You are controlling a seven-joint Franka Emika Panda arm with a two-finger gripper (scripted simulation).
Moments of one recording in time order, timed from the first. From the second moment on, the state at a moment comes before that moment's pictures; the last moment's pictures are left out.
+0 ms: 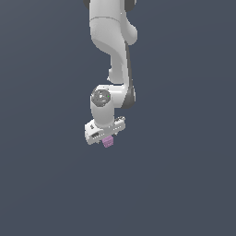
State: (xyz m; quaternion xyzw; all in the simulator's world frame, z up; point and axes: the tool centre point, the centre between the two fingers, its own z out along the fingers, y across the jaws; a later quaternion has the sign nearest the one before) arm -0.009 -0.058 0.045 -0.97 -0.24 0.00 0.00
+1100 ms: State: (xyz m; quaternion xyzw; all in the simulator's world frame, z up) arm -0.006 -0.065 0.061 -0.97 -0.24 0.00 0.00
